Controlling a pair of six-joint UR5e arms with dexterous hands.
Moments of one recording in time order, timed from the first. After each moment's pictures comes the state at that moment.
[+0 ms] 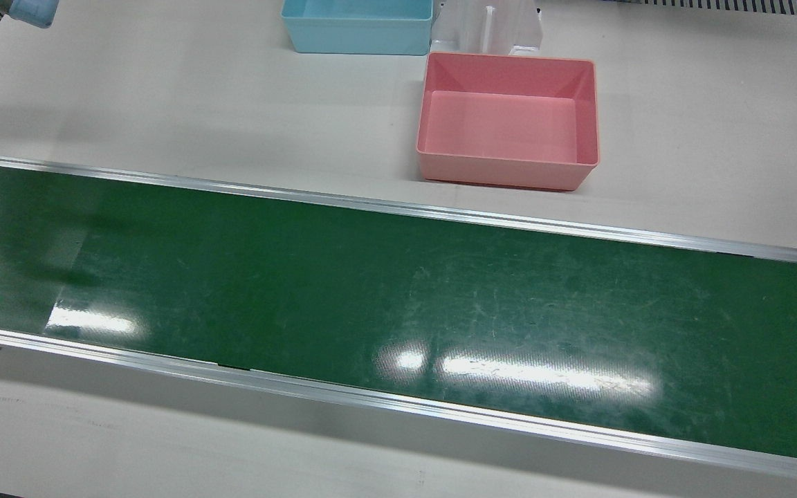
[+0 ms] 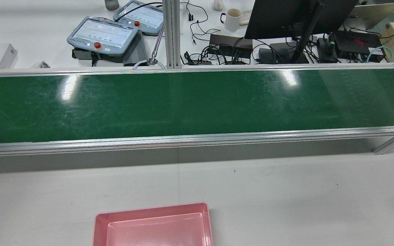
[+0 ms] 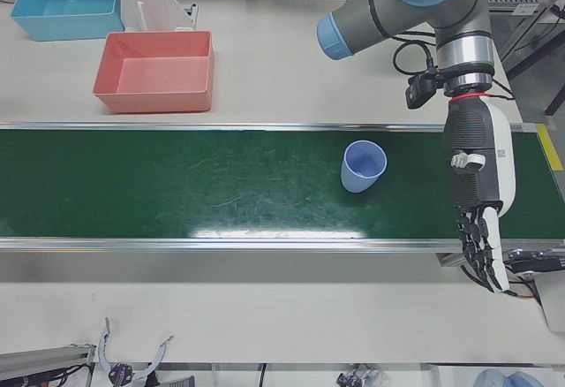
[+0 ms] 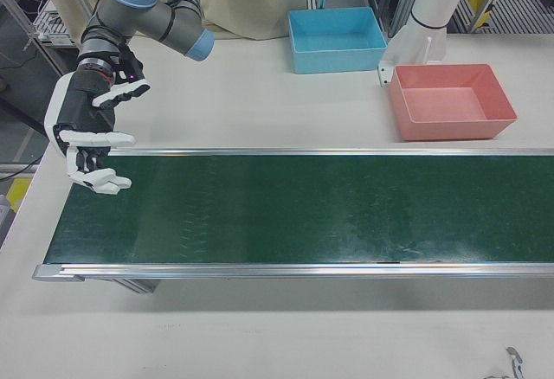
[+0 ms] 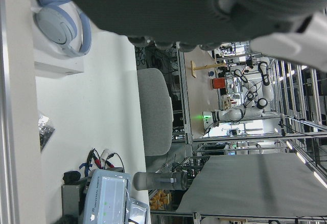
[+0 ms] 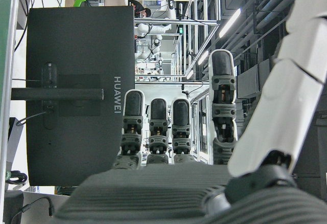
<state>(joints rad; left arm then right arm) -1.42 -1.93 -1.68 0.73 1.62 0.09 1.43 -1.69 1.76 -3.06 -1.46 0.01</state>
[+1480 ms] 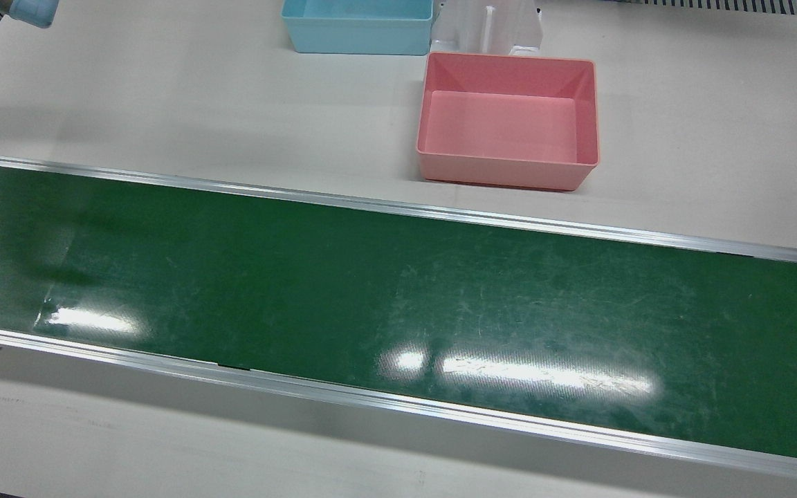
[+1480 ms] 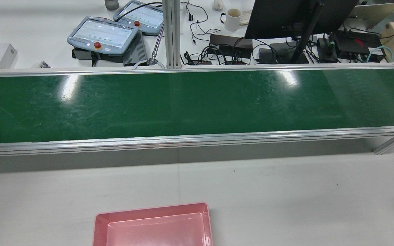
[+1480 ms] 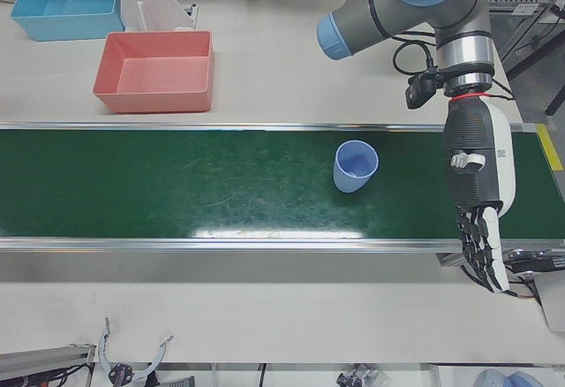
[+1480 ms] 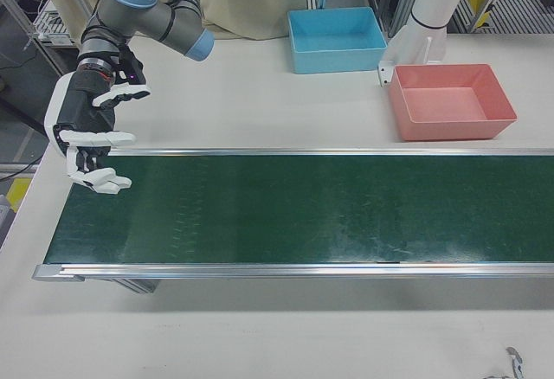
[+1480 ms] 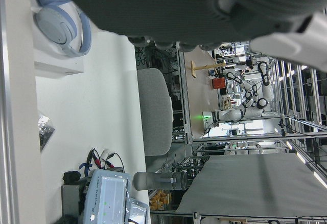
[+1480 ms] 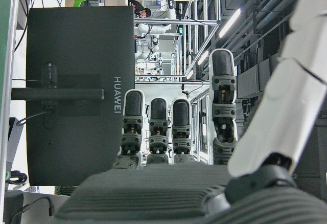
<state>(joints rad) -1.42 -1.93 -1.68 0.73 1.62 0.09 1.43 -1.69 1.76 -3.06 -1.46 0.01</state>
